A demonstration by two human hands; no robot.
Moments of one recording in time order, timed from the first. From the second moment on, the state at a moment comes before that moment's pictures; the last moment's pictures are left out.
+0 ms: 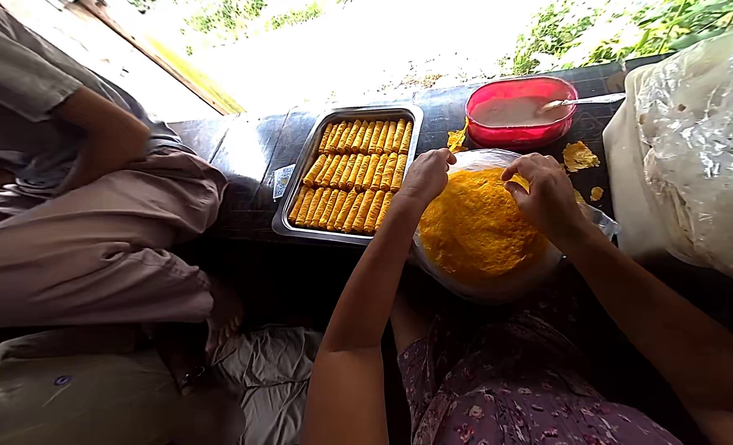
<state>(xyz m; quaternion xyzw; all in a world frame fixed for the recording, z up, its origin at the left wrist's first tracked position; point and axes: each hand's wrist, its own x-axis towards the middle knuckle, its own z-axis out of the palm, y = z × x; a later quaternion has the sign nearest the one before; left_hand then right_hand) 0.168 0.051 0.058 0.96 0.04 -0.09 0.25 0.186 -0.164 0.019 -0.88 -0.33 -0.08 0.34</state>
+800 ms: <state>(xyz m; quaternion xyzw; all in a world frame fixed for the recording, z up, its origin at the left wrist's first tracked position) 0.177 0.054 0.057 0.97 -0.03 -0.13 0.20 0.144 -0.162 -0.021 -0.80 -0.45 -0.20 0.33</state>
